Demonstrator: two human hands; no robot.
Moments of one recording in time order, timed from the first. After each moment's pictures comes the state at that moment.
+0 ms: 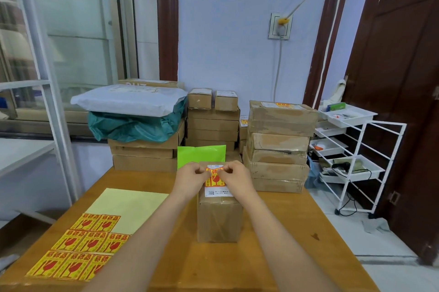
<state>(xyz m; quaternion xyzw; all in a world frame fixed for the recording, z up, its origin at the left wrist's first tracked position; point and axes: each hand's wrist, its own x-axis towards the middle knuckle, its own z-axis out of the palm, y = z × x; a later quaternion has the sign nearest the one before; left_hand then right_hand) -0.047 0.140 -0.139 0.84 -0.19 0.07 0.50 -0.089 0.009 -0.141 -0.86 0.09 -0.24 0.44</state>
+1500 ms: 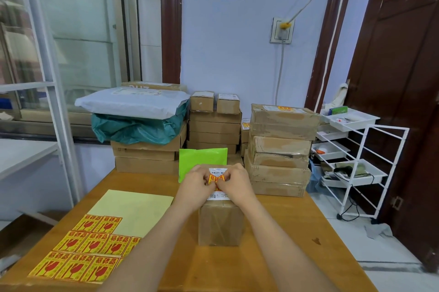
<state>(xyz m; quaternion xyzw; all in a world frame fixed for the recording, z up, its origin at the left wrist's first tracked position) -0.058 0.138 -0.146 0.86 -0.27 0.12 0.41 -0.082 0.011 -0.147 -0.91 0.09 -0.23 0.33</state>
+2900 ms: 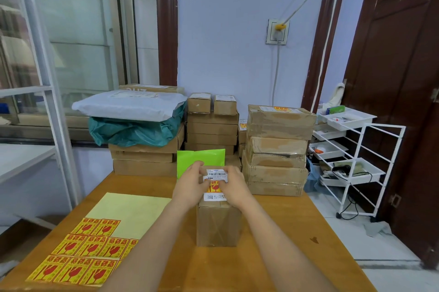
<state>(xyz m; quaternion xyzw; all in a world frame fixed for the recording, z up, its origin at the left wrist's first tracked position) -0.039 0.137 -0.153 0.87 -0.25 0.12 0.40 -0.083 0.008 -0.150 -0.91 0.11 -0.16 0.36</state>
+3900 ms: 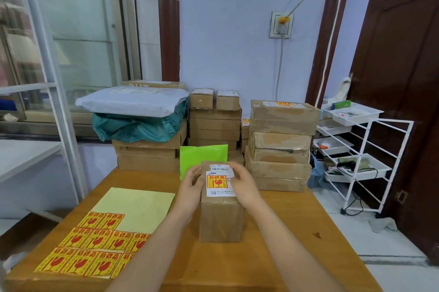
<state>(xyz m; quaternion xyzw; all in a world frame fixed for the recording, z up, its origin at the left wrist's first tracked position) -0.059 0.137 -0.175 0.69 -0.15 0.00 0.70 -0.093 -0.003 -0.166 -0.83 0.08 -0.19 0.52</state>
